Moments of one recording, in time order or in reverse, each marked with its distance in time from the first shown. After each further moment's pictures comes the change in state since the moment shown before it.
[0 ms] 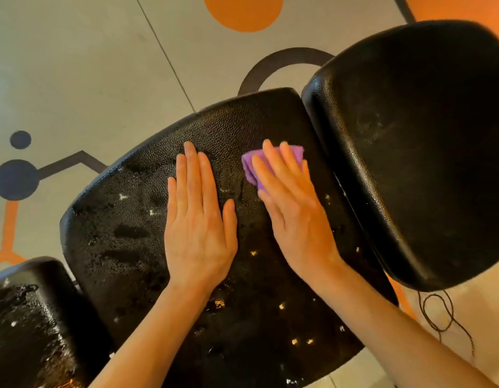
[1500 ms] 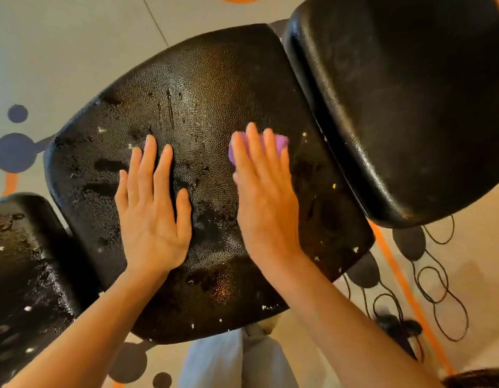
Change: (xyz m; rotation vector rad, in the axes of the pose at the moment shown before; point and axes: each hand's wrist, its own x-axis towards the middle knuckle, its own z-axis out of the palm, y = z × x) left_hand -0.076 -0.028 -0.001 -0.029 0.038 -0.056; right_hand -0.067 -0.029 0.013 -0.194 0.037 0.153
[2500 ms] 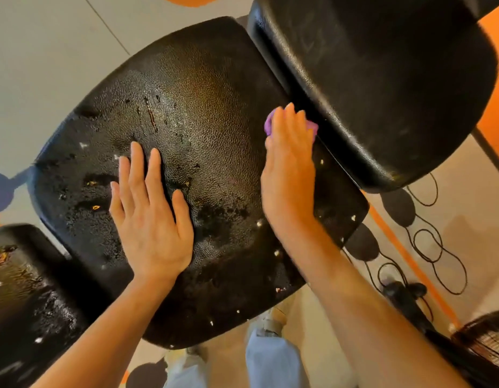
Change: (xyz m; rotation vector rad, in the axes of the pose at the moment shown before) left_hand 0.000 -0.001 0.001 -0.008 0.013 0.029; right_hand 0.013 0.023 -0.001 0.039 0.168 0.382
